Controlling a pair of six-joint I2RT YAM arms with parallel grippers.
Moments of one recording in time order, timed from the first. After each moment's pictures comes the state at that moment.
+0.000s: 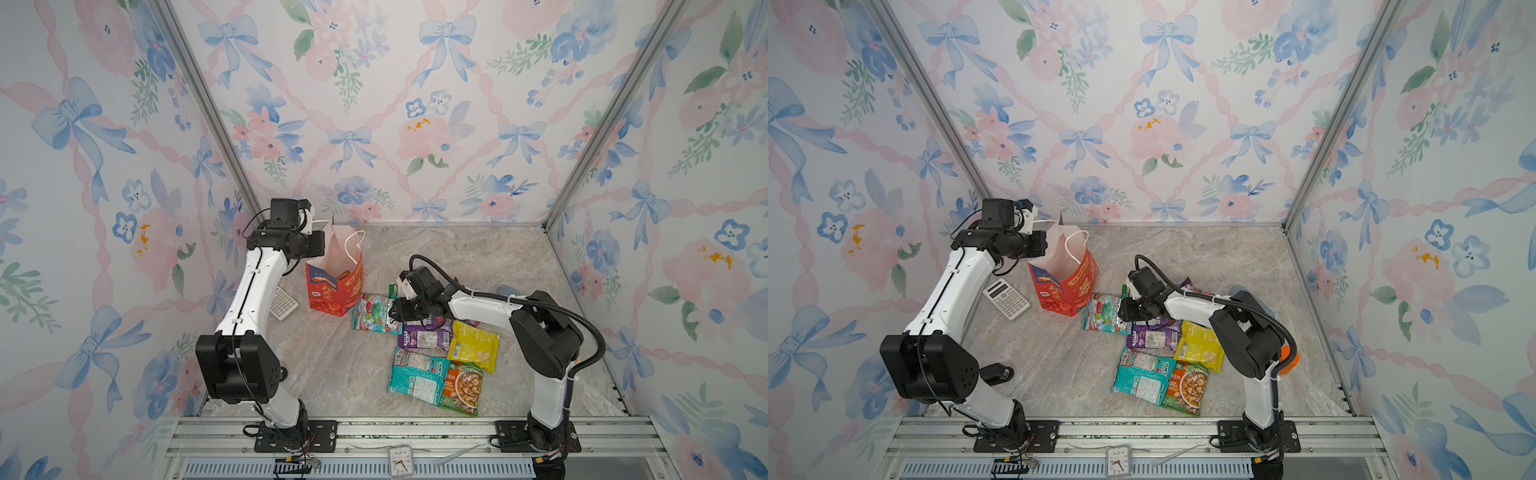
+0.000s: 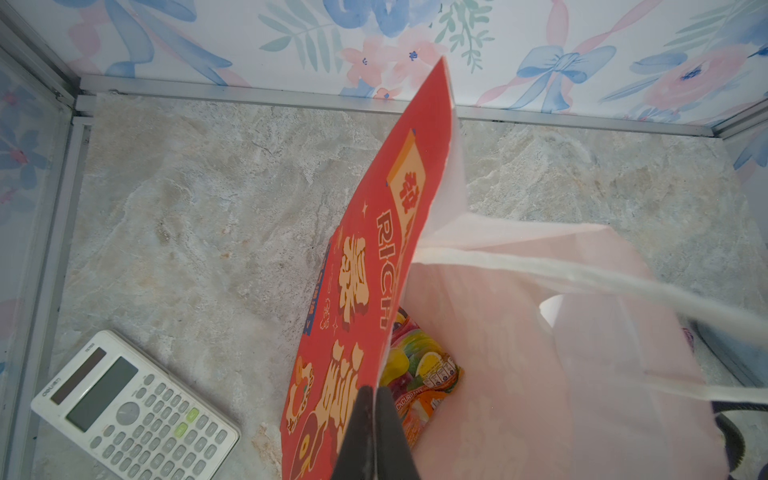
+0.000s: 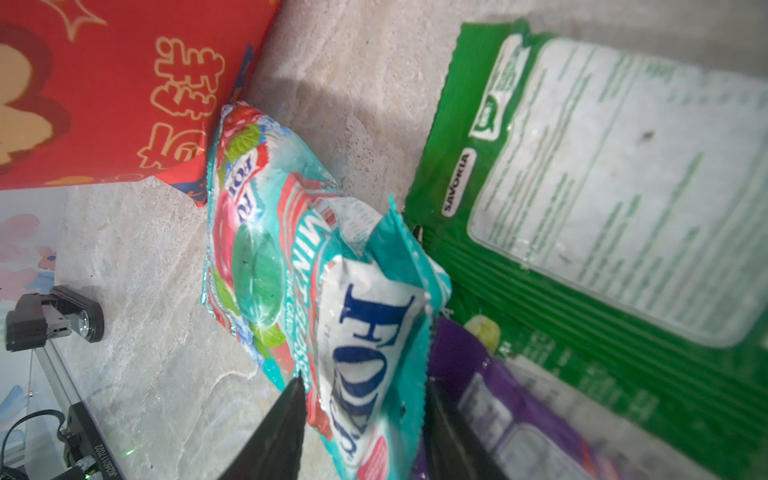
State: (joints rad) left arm 0.00 1.59 1.58 -0.82 0.20 -0.07; right arm 0.75 1.95 1.25 -0.23 -0.27 0.55
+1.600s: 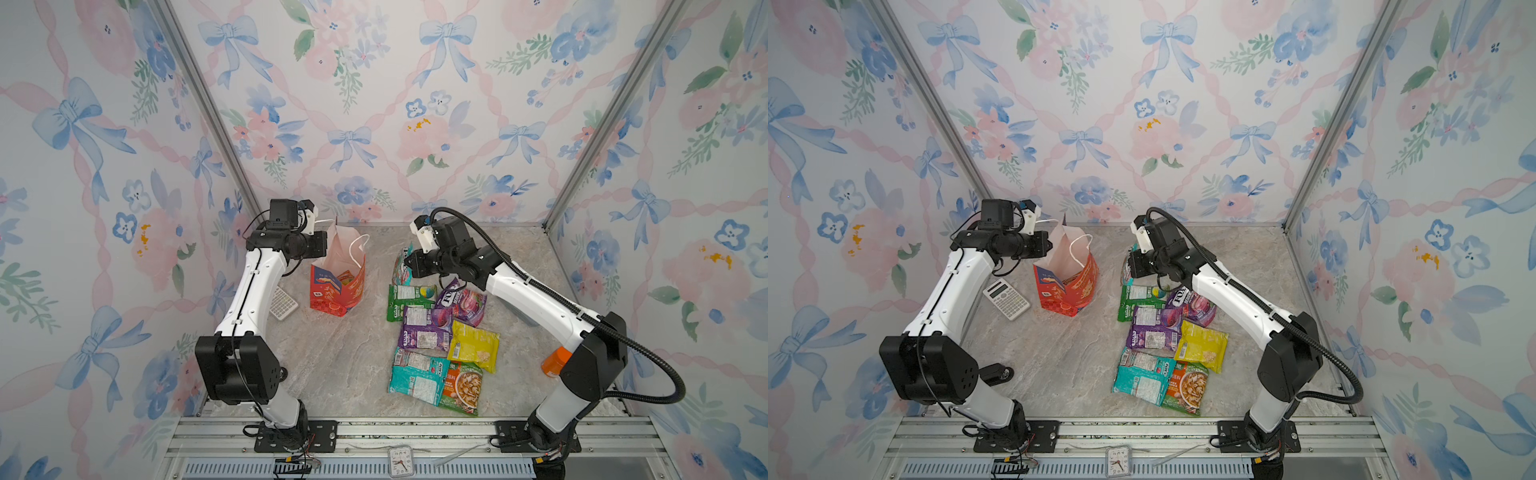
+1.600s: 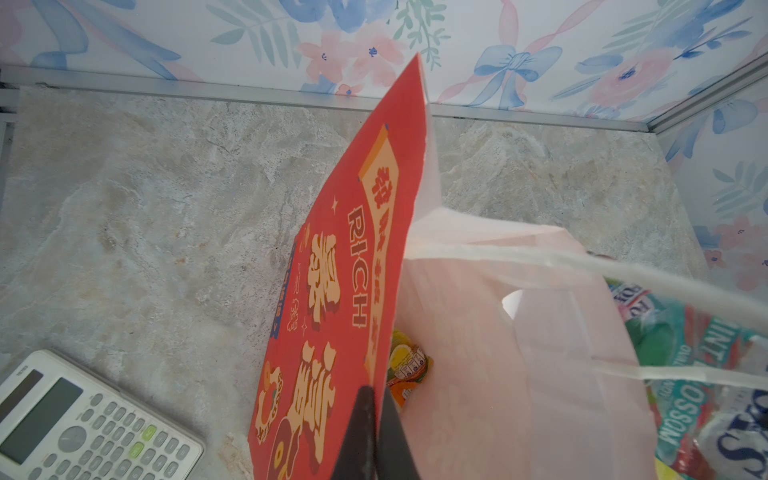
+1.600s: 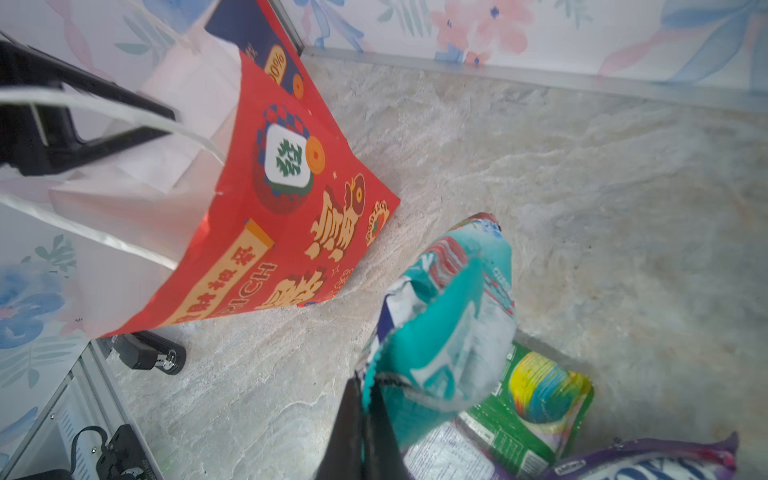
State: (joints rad) left arm 0.00 1.59 1.57 -0.82 0.31 -0.07; right arm 0.66 1.70 1.63 -0.56 -0.17 0.30
